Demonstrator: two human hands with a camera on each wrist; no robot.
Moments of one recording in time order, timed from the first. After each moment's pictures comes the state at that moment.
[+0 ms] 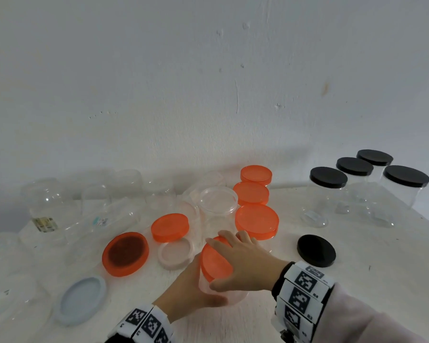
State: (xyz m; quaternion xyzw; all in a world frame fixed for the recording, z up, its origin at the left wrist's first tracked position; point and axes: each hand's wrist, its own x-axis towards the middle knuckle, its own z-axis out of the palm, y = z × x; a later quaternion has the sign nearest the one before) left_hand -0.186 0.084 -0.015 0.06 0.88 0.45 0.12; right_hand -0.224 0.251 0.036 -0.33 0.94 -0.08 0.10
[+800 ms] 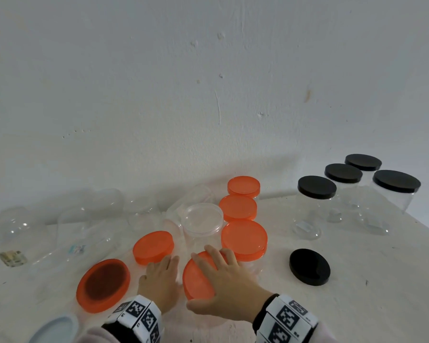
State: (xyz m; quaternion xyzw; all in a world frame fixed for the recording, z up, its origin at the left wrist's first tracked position) left_hand -0.249 0.065 -0.020 -0.04 0.99 0.05 0.08; right_hand -0.237 0.247 0.017 -0.28 0.94 -0.15 0.09
